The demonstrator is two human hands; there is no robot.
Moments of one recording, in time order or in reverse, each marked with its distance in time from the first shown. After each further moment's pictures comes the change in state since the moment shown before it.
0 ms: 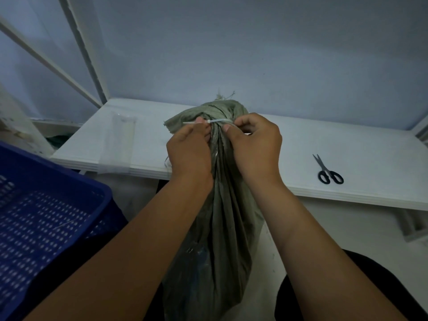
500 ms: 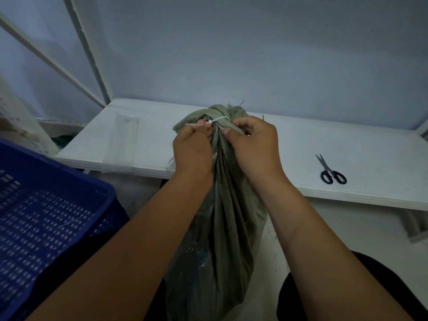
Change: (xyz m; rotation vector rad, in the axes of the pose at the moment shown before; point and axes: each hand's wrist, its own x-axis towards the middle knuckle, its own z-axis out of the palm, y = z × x) left_hand 0.008 -0.004 -0.001 0.071 -0.033 -0.028; right_hand 0.004 0.002 0.001 0.056 -0.130 0.100
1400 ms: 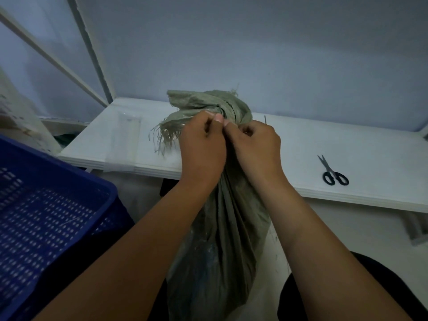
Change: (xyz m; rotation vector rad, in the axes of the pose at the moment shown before) left_hand -0.007 0.002 -0.005 0.540 -0.095 0.592; right_hand -0.006 -0.007 -0.002 -0.193 0.024 -0.042
